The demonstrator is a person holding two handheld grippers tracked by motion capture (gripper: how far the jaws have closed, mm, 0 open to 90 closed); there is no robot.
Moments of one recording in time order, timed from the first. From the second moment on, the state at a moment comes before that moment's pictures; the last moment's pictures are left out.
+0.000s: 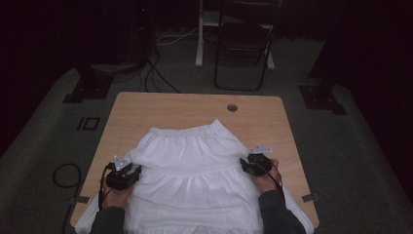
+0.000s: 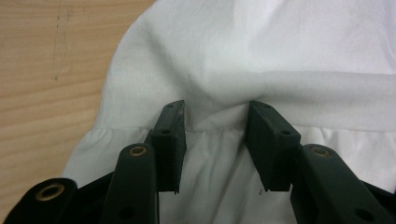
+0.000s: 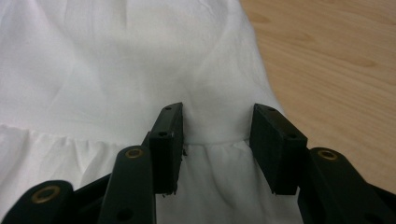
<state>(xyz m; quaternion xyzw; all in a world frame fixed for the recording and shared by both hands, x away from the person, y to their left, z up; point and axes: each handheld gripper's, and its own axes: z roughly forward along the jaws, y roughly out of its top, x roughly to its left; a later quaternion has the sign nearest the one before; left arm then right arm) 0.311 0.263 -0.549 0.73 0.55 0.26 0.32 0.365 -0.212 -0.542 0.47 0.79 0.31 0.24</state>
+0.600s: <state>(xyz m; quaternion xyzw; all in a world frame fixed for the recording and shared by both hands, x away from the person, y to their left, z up) 0.376 0.253 -0.547 0.72 0.55 0.26 0.32 0.417 -0.229 -0.542 0.50 0.77 0.30 0.25</state>
